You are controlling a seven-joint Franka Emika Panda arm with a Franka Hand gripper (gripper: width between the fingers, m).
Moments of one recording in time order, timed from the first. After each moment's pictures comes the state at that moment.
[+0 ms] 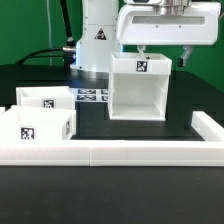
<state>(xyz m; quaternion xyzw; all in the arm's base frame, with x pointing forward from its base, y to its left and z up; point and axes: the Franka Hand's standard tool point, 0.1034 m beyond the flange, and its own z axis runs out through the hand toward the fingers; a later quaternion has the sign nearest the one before) 0.412 0.105 0.095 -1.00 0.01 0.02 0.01</state>
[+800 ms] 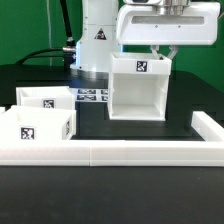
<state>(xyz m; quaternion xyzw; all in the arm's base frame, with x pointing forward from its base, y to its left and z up) 0.412 0.105 0.095 -1.00 0.01 0.02 0.01</state>
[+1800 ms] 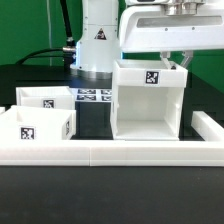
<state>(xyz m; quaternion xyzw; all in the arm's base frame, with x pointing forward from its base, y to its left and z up) 0.529 0.100 0.096 -1.00 0.01 -0.03 0.04</state>
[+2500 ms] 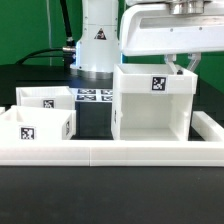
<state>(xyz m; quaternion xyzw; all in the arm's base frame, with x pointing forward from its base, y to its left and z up) 0.563 0.098 0.098 -1.00 0.02 -0.05 0.04</state>
